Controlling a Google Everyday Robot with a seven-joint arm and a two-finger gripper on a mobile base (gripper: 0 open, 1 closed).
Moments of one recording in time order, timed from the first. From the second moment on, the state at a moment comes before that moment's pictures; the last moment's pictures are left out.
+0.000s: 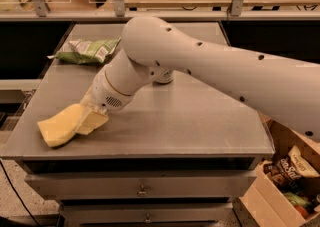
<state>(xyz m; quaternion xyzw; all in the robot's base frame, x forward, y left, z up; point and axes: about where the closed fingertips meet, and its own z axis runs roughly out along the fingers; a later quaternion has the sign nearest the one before) 0.478 0.174 0.823 -0.69 0.61 0.26 0.27</state>
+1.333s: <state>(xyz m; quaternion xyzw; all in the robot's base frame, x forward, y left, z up) 0.517 0.188 0.831 -0.64 0.67 0.20 0.31</state>
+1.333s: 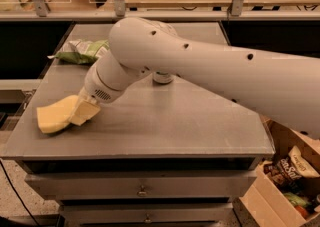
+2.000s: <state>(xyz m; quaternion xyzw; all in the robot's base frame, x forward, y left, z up) 0.546 0.190 0.881 -0.61 0.69 0.14 0.35</state>
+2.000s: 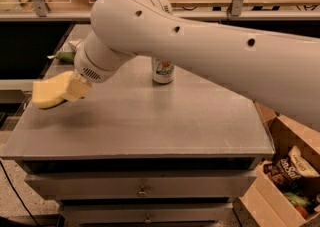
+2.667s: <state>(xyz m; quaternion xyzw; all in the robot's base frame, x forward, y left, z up) 0.575 0.164 0.880 -0.56 0.74 0.11 0.35</state>
